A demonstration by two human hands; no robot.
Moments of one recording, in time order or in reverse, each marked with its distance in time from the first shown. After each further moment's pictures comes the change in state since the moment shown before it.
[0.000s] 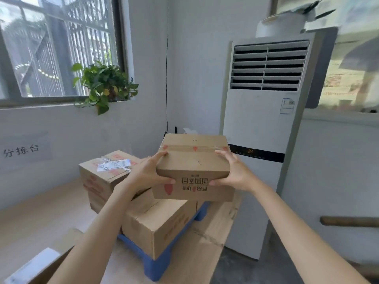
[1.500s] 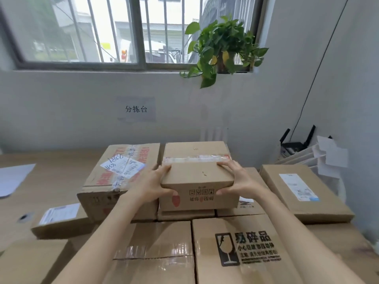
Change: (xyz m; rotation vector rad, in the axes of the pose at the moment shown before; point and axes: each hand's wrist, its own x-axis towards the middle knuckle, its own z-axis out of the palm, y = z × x) left_hand 0.247 -0.128 0.077 0.340 0.283 -0.884; right_hand 0.498 0.118 0.198 0.228 -0.800 -0.598
